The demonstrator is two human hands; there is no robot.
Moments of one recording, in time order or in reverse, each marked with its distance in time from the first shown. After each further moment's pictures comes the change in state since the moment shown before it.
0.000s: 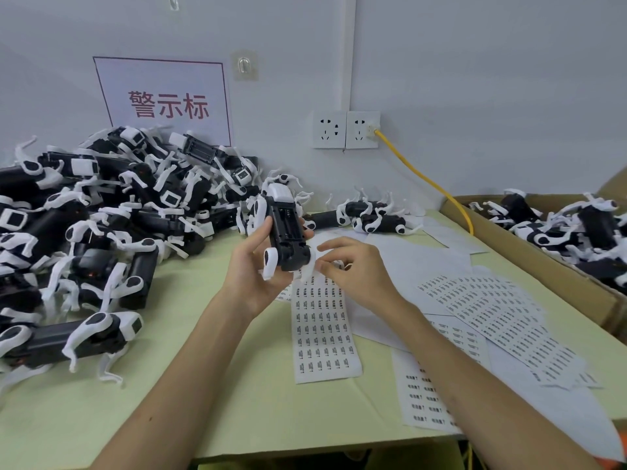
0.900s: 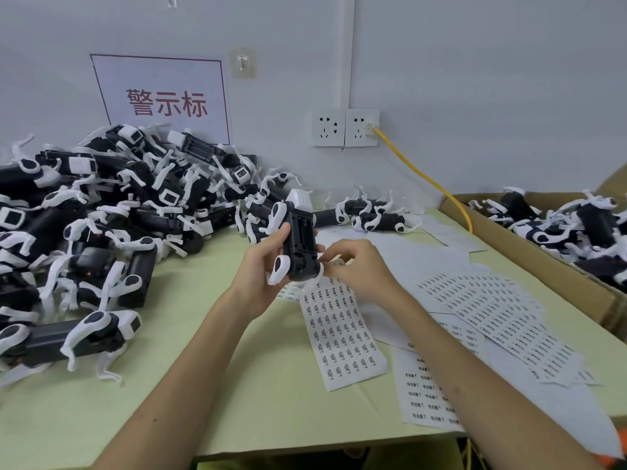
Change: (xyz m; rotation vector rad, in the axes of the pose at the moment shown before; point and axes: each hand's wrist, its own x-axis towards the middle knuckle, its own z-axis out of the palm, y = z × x) left_hand -0.002 -0.004 0.010 0.191 -0.020 0.033; right_hand 0.002 -0.012 -0.009 0.062 -0.073 0.130
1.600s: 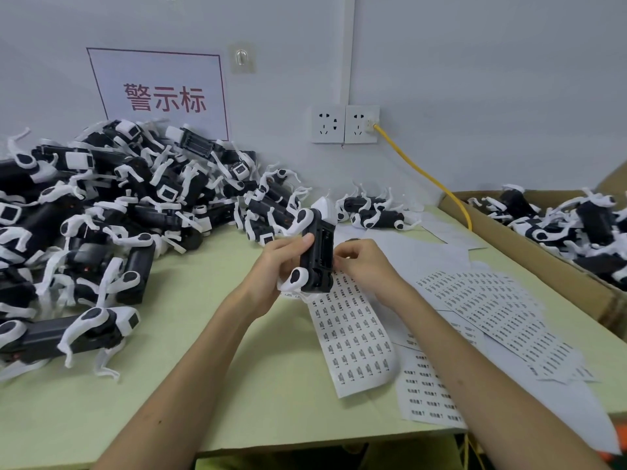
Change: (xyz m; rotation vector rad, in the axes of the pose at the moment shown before) left_hand -0.001 -0.008 0.006 0.245 -0.050 0.011; right_hand 0.004 0.010 -0.005 0.066 -0.057 0.180
